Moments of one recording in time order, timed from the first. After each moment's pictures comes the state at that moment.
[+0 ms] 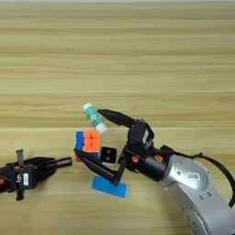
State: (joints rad) left arm 0.14 0.61 -0.28 -0.02 0.26 -0.44 -0.69; right arm 0.17 -0.45 0.19 -0.56 0.50 0.10 0.77
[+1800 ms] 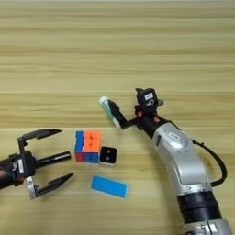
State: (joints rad) left arm 0.18 0.58 -0.27 -0.27 -0.09 -0.31 -0.75; right arm -0.20 -0.27 0.06 0.07 0.27 0.20 0.40
